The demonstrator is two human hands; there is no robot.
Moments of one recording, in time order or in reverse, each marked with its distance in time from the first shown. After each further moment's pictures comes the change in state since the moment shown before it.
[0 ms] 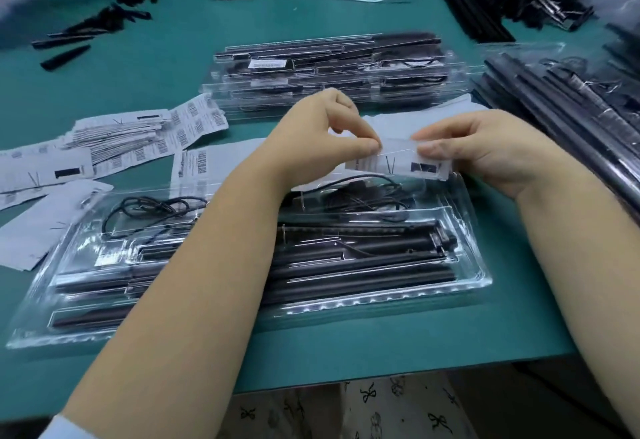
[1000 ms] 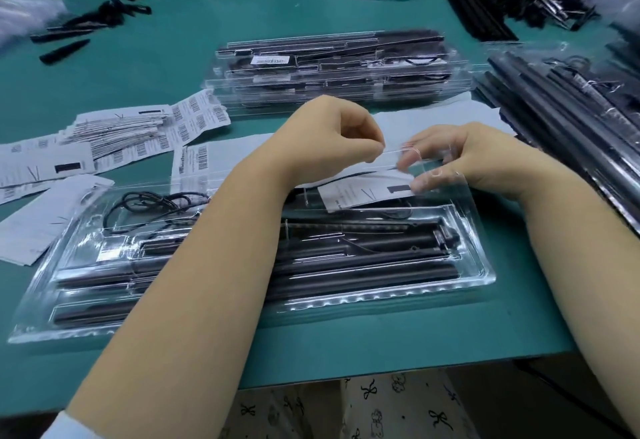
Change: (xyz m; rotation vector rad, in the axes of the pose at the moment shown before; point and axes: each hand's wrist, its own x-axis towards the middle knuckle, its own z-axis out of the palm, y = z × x) left_hand 0.001 0.001 0.002 0.003 -0.071 -0.041; right_hand 0.001 0.009 0.001 -0.316 -0.202 -0.134
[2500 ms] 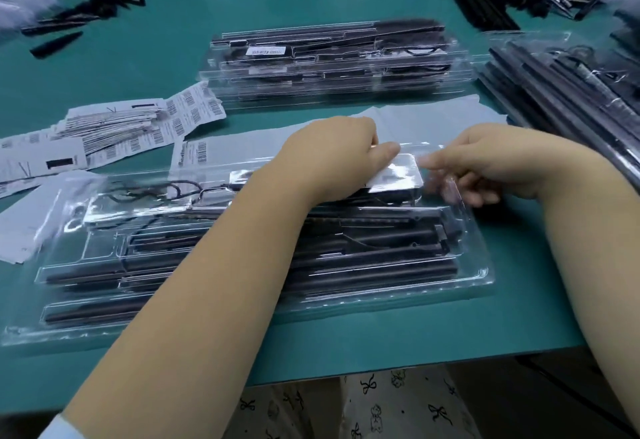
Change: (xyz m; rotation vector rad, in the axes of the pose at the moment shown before) left_hand 0.007 -0.002 0.023 0.587 -0.032 -0.038; right_hand -0.009 -0.013 -0.003 0.064 -0.096 0.403
